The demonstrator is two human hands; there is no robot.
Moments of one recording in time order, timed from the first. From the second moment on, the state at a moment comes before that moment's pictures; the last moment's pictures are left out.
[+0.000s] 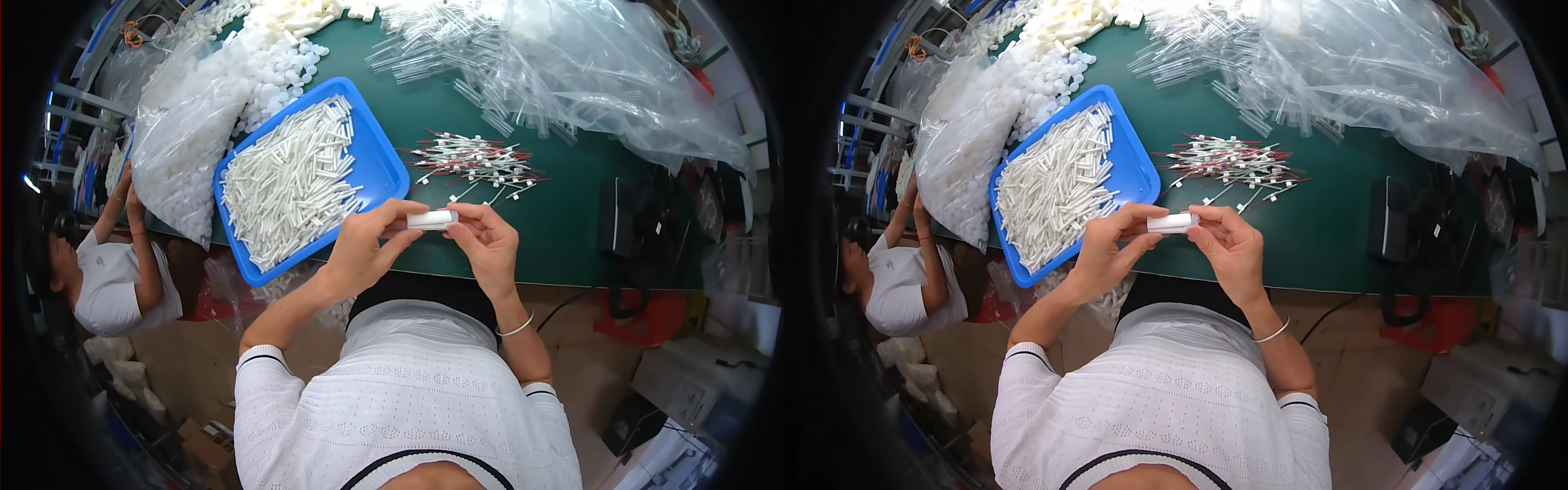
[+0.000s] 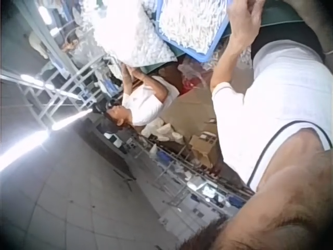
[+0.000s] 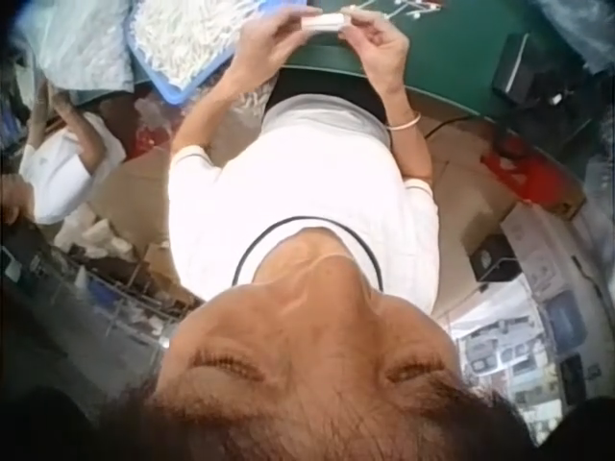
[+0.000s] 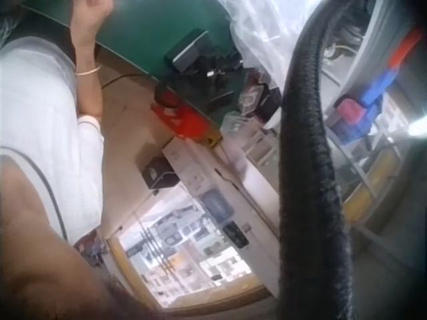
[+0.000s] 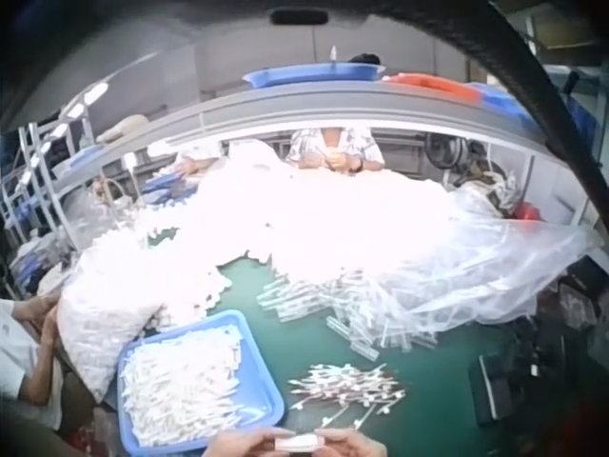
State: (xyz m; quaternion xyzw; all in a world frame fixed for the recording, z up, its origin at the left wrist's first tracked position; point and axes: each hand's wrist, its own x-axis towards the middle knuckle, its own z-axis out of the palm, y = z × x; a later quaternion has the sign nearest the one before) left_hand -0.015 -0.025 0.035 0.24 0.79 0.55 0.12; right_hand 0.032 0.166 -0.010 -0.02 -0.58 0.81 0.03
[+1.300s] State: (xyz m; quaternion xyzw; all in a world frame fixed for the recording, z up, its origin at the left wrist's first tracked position) left_hand -0.017 -0.007 0.024 0.37 0.74 0.52 0.22; right_hand 0.050 0.195 0.022 0.18 -0.88 0.40 0.17
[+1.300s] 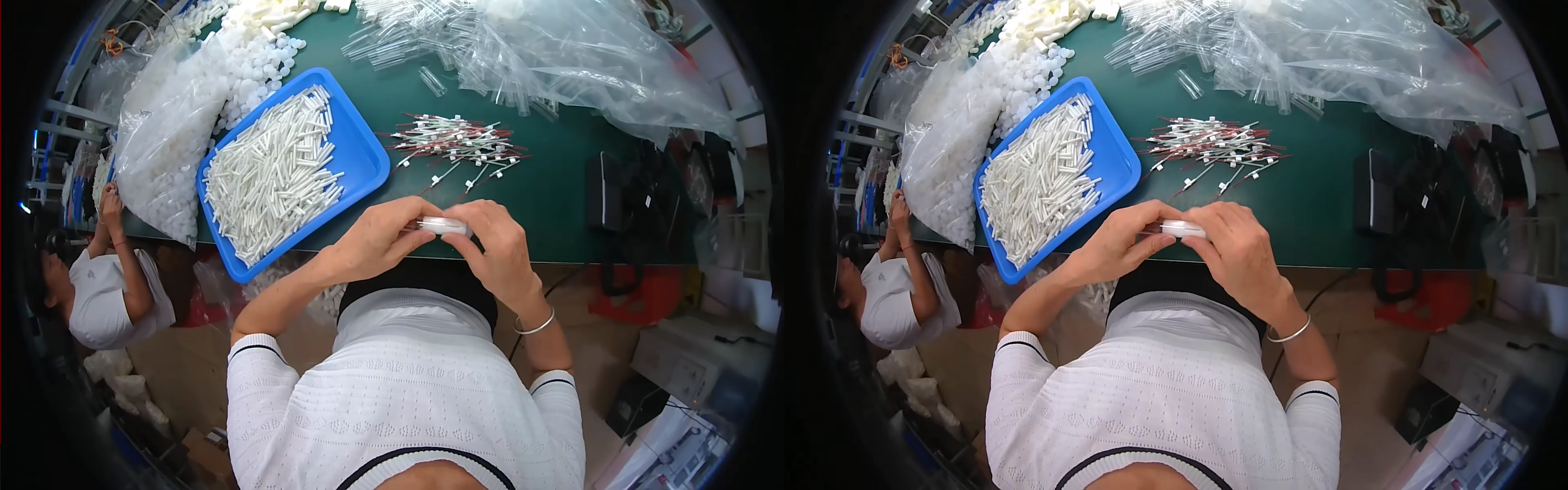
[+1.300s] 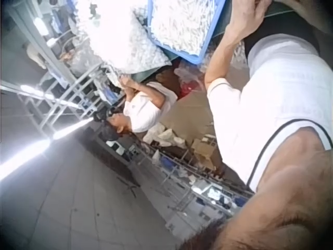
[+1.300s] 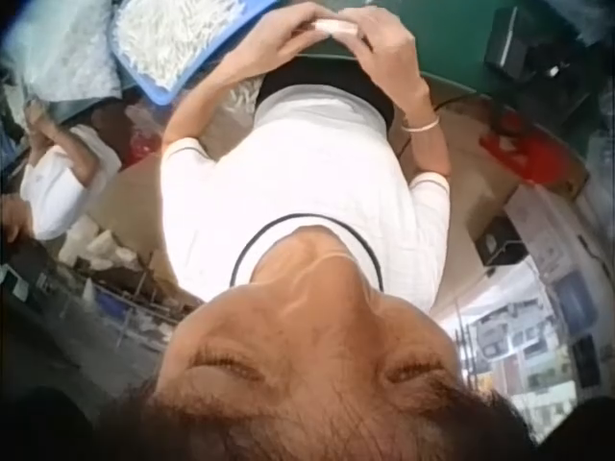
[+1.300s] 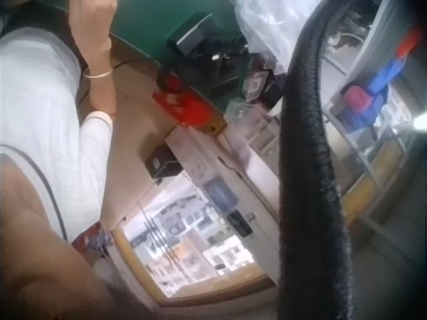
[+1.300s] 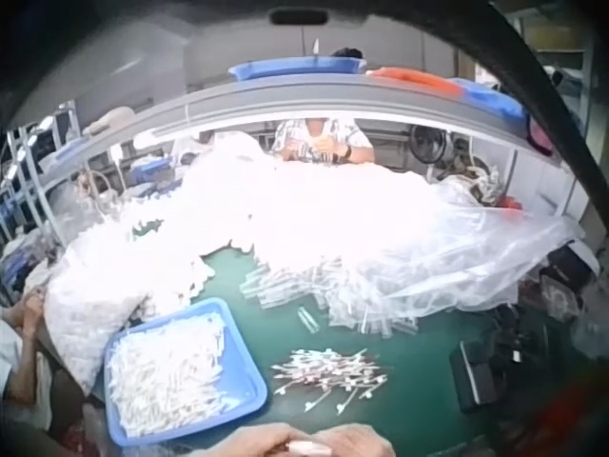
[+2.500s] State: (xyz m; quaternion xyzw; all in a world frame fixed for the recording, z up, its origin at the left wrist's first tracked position) left_hand 0.032 -0.016 0.008 0.39 0.82 0.42 0.02; right_hand 0.067 0.170 -0.019 0.12 -0.58 0.81 0.02
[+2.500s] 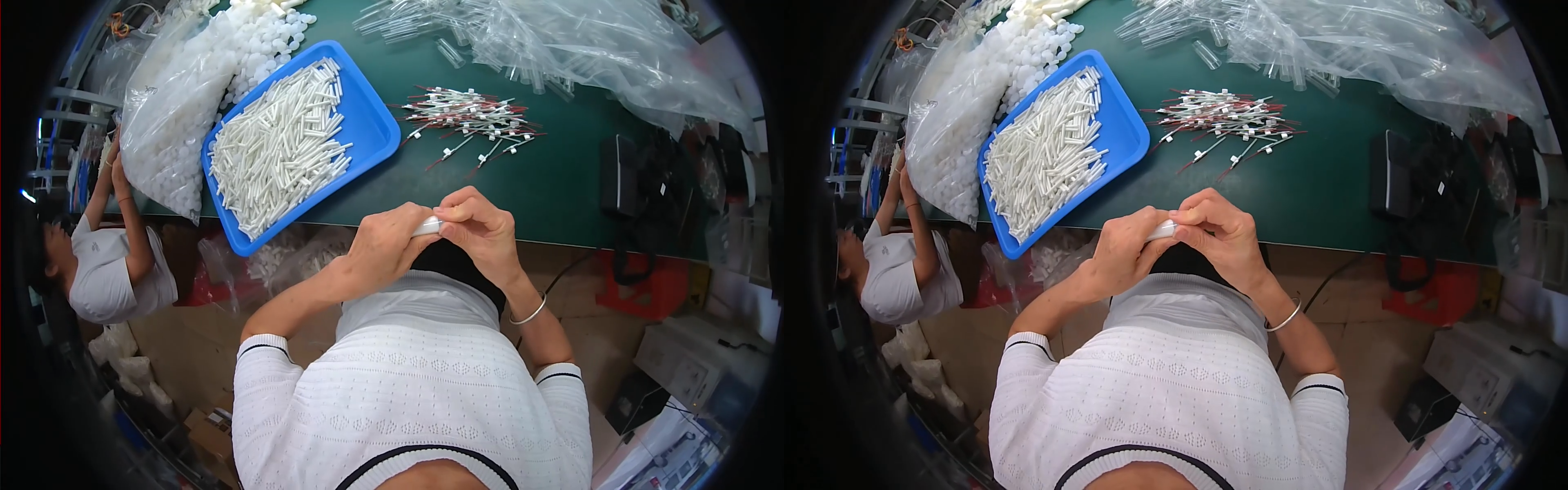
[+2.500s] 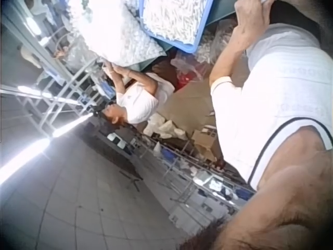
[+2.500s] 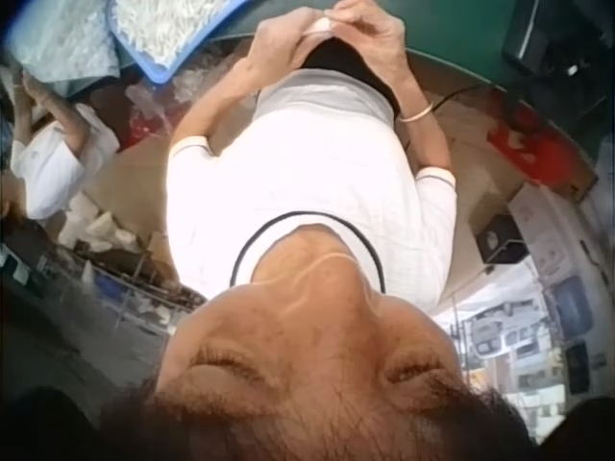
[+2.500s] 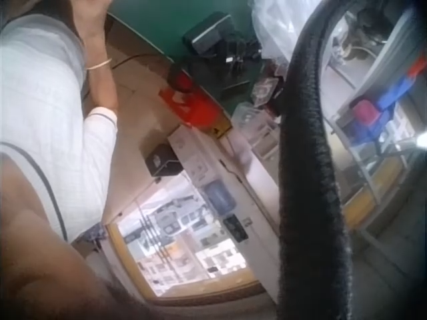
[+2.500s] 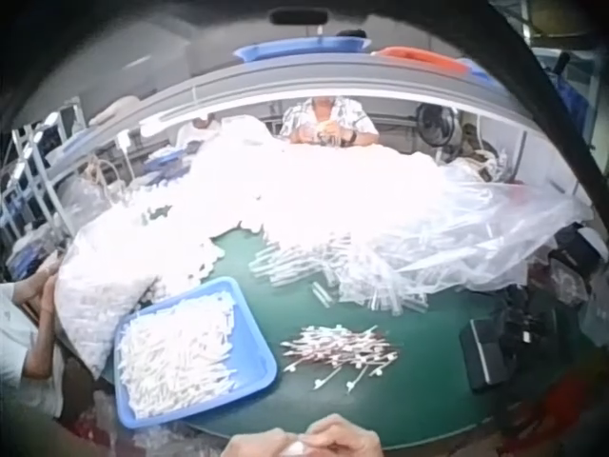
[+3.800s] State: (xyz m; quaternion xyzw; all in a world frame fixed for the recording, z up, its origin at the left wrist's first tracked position) left_hand 0.111 -0.190 -0.093 -0.09 0.79 0.51 0.34; right_hand 0.017 0.235 -0.021 0.12 -0.92 0.30 0.20
